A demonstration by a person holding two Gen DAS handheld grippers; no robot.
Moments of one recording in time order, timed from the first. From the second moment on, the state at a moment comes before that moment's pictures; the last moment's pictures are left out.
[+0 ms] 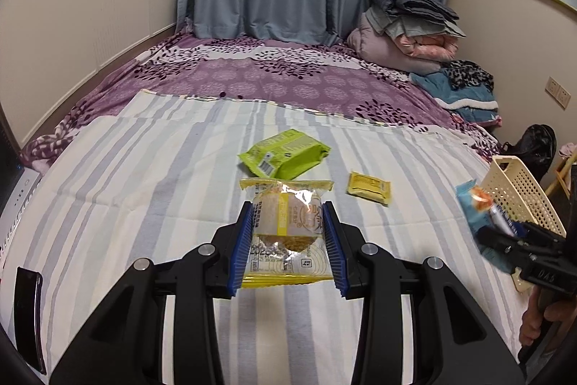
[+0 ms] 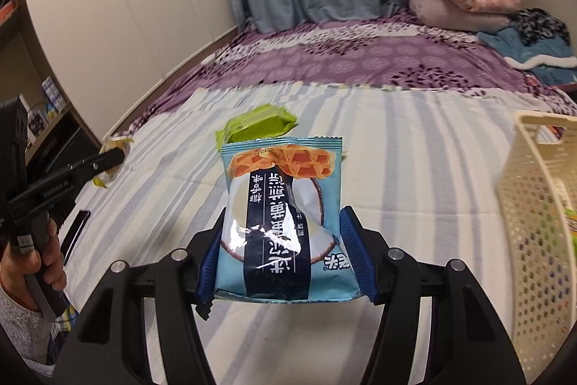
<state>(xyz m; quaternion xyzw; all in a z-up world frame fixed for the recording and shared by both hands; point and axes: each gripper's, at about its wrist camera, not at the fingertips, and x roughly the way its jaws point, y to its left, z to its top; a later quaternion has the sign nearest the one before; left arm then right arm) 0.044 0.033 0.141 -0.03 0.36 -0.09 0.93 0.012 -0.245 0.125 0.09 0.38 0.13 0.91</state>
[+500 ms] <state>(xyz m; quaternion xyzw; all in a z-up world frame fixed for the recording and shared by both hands) 0.032 -0.035 0.155 0.01 0.36 -0.14 0.92 -0.047 -0.372 0.147 0.16 0.31 0.00 0.94</state>
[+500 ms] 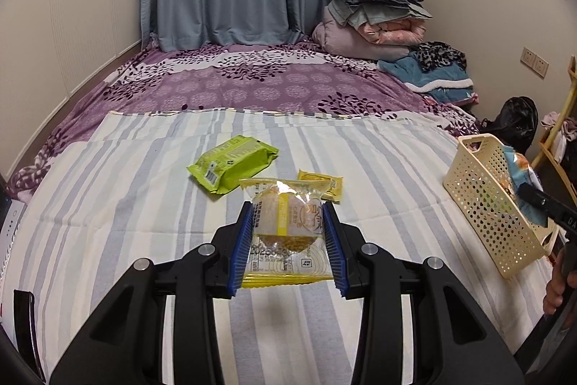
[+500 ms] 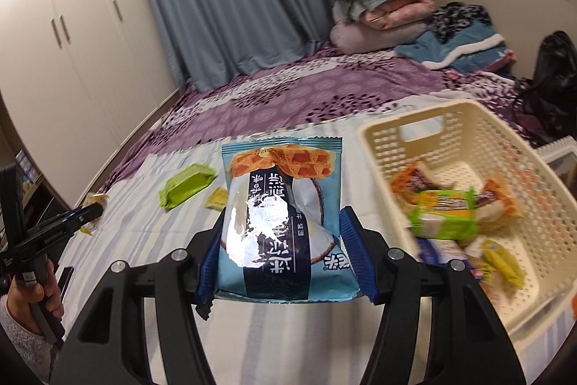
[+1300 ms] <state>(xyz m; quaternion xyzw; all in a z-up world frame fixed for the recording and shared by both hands) 0.024 -0.104 0.163 0.06 0.35 -0.19 0.91 -0.098 -0.490 0.122 0.22 0.28 -0.15 0.92</state>
